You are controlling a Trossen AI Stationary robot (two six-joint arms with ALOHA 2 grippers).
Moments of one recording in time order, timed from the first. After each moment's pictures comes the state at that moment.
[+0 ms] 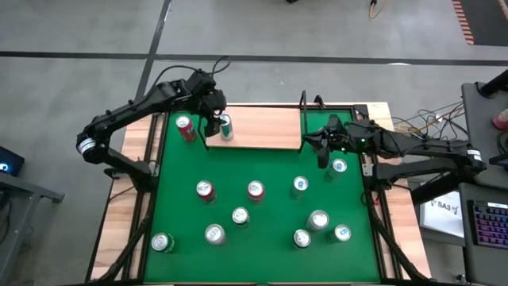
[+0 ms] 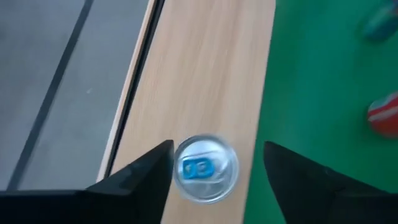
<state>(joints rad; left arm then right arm) 0.57 1.43 1.41 -0.87 0.12 0.38 -0.15 0.88 0.78 -0.18 0.13 0.24</state>
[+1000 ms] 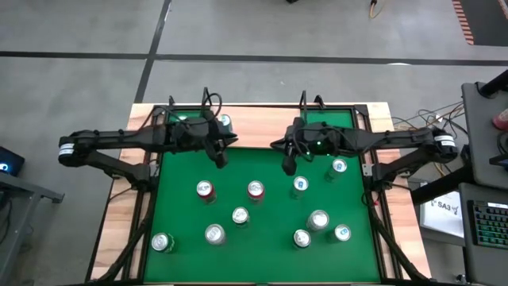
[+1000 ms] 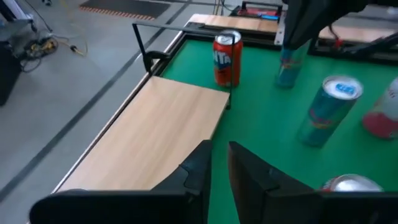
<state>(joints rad) 0.12 1.19 1.04 -0.35 -0.25 -0.04 -0.07 1.33 1.08 -0.18 0.13 0.15</state>
